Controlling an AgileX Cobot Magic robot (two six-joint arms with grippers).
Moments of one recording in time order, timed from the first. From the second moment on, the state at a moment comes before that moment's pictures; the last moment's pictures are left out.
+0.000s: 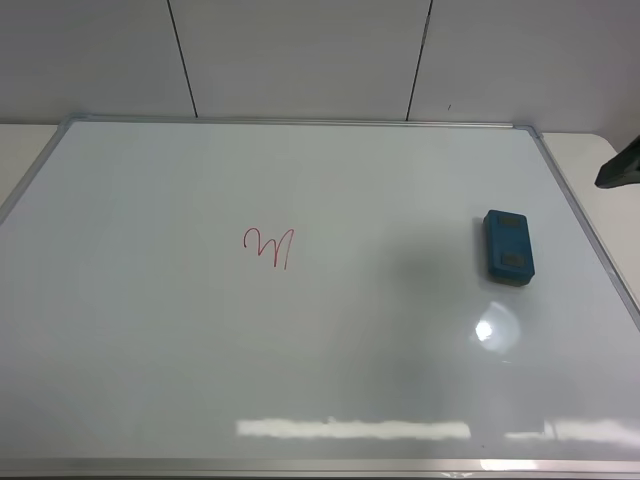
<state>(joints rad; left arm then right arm) 0.07 0.00 -0.50 -0.16 1.06 0.14 -0.07 0.93 -0.71 0.18 0.82 0.19</state>
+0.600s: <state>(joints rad) 0.07 0.00 -0.50 -0.16 1.06 0.14 -0.07 1.23 -0.83 0.17 0.89 0.21</state>
